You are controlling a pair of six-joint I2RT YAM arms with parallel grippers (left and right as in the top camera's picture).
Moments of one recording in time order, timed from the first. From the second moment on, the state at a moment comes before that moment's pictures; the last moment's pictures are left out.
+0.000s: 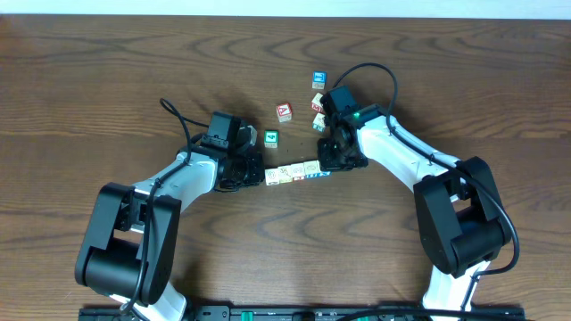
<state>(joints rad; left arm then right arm) -0.28 1.78 0.88 -0.32 0.43 -0.40 0.46 1.99 1.32 -0.76 -0.11 0.39</state>
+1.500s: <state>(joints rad) -0.35 1.74 0.88 -0.38 0.25 -0.36 0.46 1.98 1.26 -0.68 -0.19 0.37</state>
